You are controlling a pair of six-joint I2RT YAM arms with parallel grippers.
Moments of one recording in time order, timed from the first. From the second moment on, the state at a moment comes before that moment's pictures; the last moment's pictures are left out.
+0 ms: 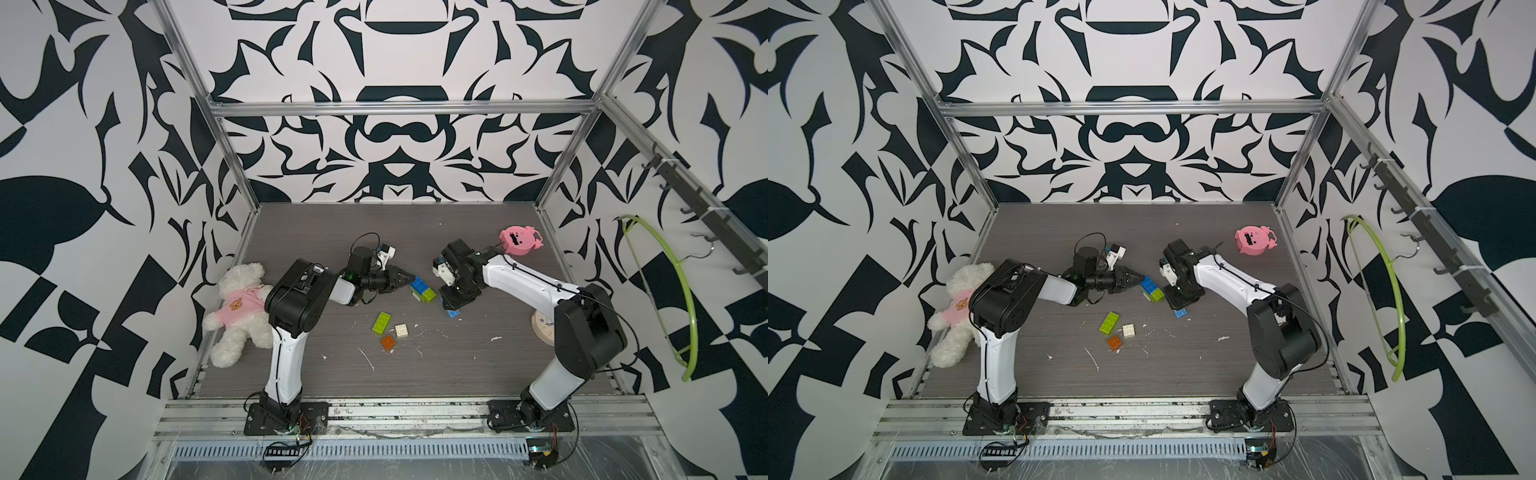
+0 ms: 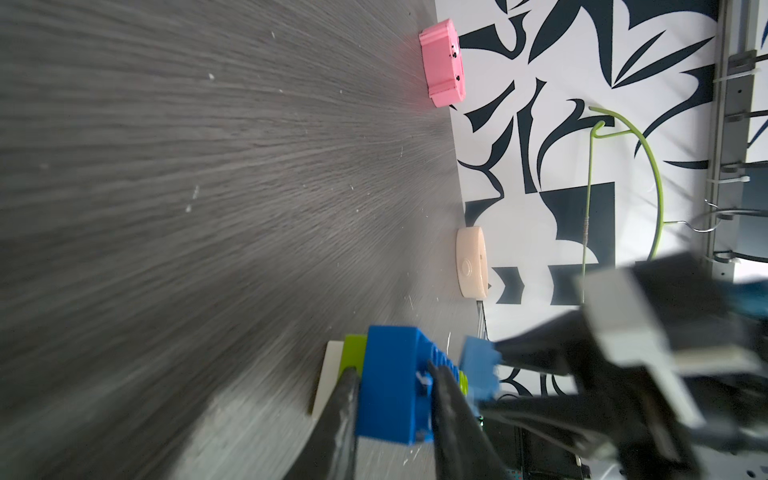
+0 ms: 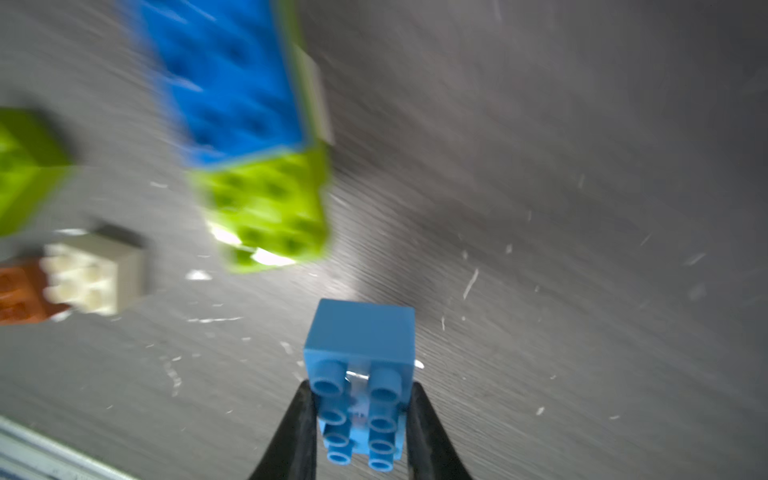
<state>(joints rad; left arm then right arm) -0.50 2.08 0.96 0.68 0.84 -0.92 0.48 1.68 1.13 -0.90 -0.11 0.08</state>
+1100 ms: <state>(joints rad) -0.50 2.08 0.96 0.67 0.84 -0.91 0.56 1.64 0.91 -0.65 0.02 0.22</state>
